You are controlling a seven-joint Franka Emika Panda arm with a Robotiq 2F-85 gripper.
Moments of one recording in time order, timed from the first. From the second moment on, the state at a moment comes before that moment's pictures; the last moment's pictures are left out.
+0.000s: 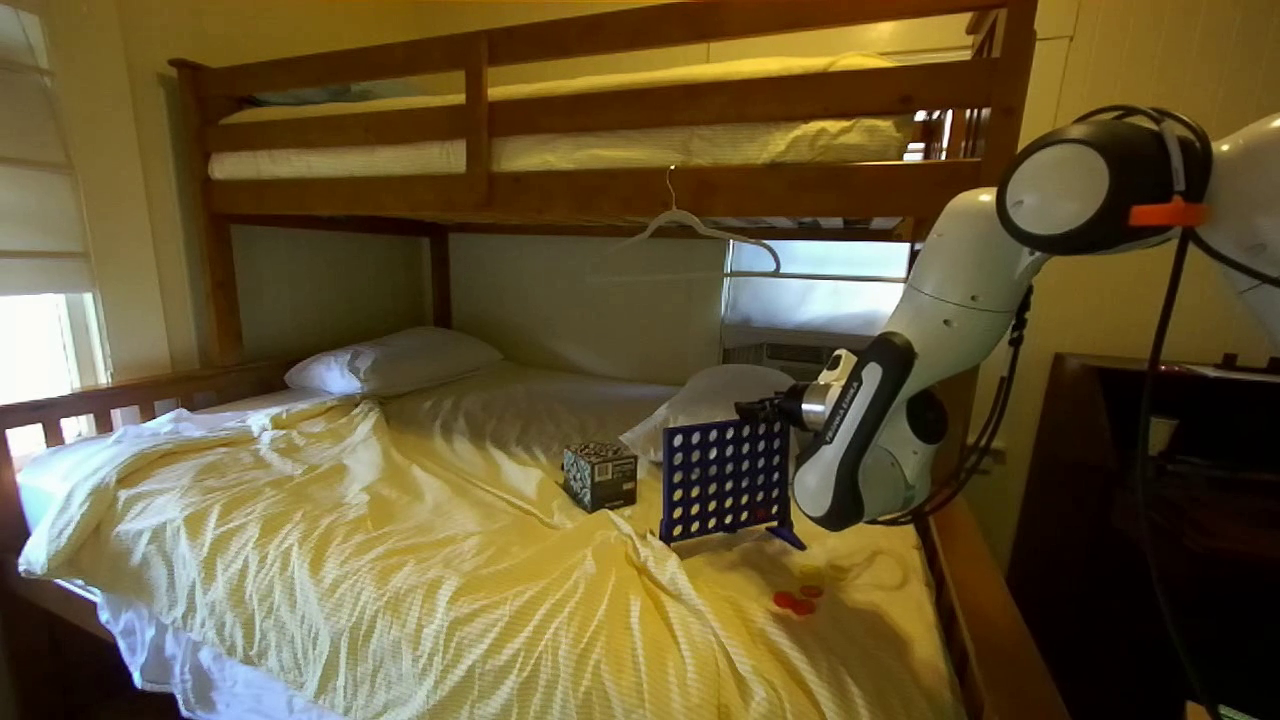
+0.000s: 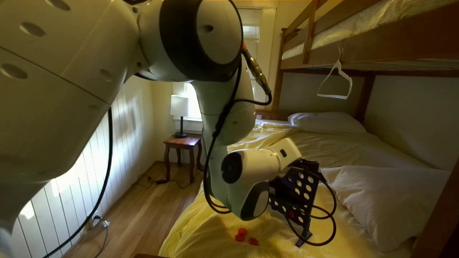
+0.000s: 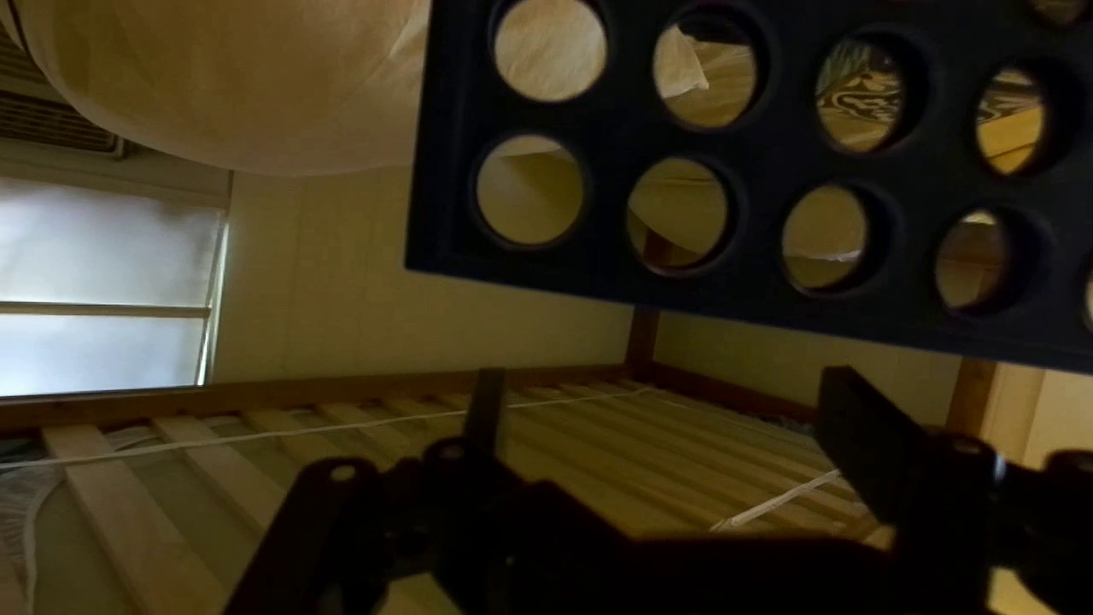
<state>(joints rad) -0.12 0.61 -0.14 -2.23 0.12 4.22 -0.12</state>
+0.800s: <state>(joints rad) -0.13 0.47 -0.14 -2.35 0.12 4.21 -0.03</state>
